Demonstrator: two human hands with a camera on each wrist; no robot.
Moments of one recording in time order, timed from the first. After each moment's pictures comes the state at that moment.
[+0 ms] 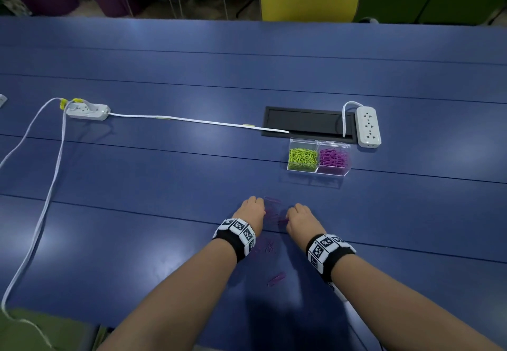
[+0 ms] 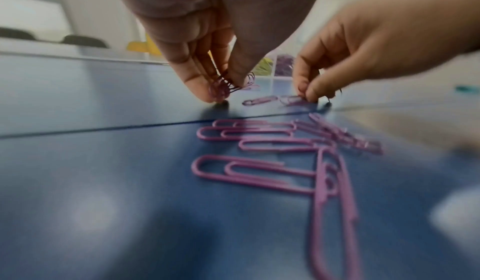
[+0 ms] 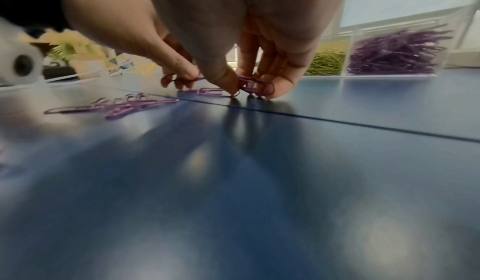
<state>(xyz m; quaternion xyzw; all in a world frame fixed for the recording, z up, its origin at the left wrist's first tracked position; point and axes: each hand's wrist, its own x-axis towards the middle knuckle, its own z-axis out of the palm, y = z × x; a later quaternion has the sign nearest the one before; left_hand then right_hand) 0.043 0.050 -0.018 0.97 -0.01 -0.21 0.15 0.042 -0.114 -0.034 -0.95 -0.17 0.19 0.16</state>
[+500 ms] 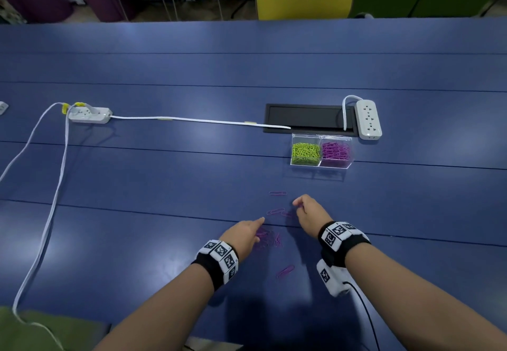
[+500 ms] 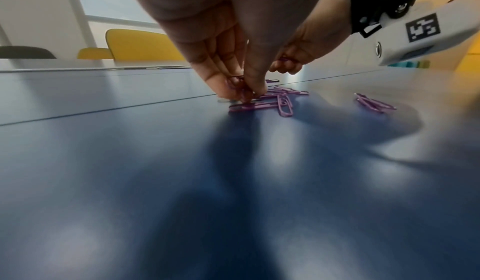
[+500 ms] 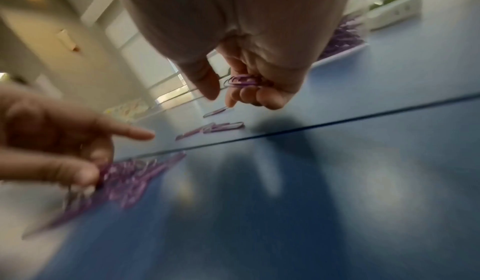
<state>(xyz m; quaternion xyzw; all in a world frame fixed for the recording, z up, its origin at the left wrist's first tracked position) -0.012 0.092 -0.020 0.94 -0.08 -0.30 0.16 0.045 -0.121 -0.022 -0.91 -0.01 0.24 0.35</state>
